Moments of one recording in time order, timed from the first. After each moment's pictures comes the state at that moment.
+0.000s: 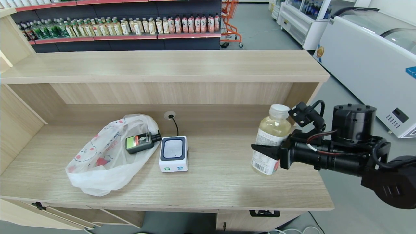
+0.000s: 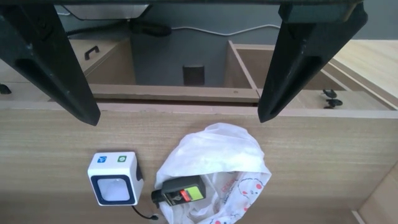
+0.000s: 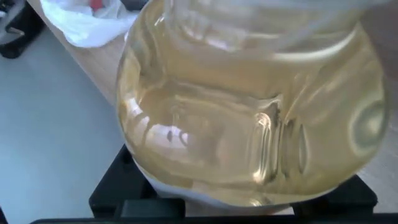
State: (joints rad) left arm 0.00 0.00 0.00 0.00 -0.01 0.00; right arm 0.41 1.72 -0.68 -0.79 0.43 -0.11
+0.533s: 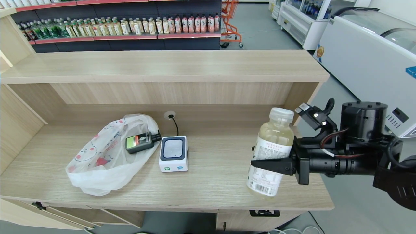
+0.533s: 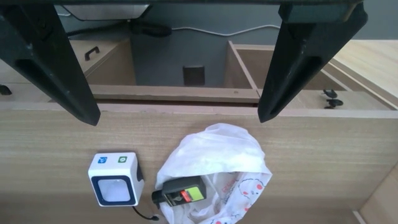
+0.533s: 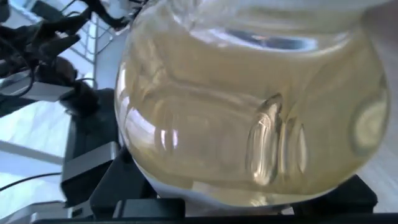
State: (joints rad) left arm 0.00 0.00 0.00 0.00 -0.01 0.00; right arm 0.41 1.66 -0.69 -0.71 0.90 -0.02
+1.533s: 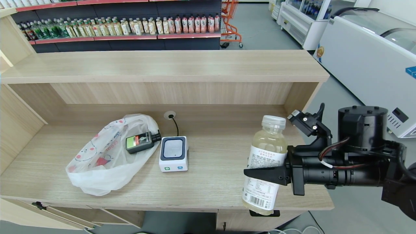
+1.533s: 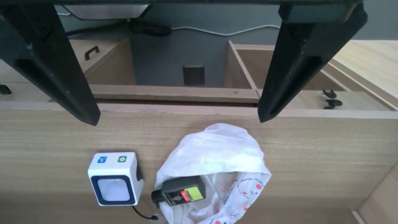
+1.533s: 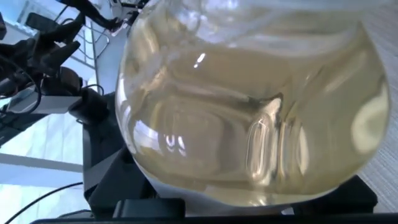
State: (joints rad) left arm 0.00 0.00 0.00 0.00 -0.01 0.00; right arm 0.52 1.61 -0.67 -0.65 0.73 0.09
